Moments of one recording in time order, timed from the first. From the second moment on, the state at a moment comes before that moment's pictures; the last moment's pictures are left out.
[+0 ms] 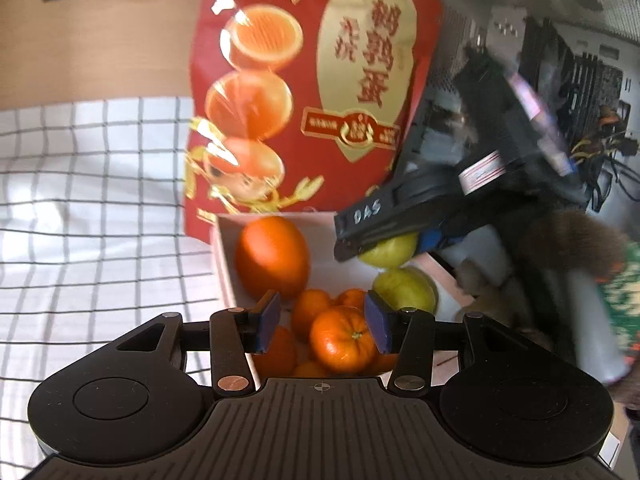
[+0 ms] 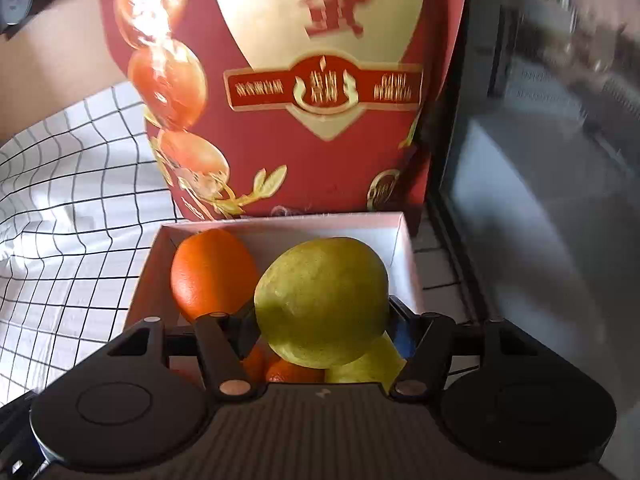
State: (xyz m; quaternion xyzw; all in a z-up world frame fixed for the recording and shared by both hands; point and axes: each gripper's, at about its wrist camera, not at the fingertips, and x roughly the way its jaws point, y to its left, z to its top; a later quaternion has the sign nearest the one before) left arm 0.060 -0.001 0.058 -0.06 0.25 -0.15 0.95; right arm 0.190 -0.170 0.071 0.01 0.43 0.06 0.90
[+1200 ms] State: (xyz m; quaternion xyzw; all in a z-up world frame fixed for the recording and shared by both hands) left arm -0.018 0.018 -0.017 -0.02 0.31 -0.02 0.95; right arm 0.018 -0.158 0.001 -0.04 0.37 0.13 0.92
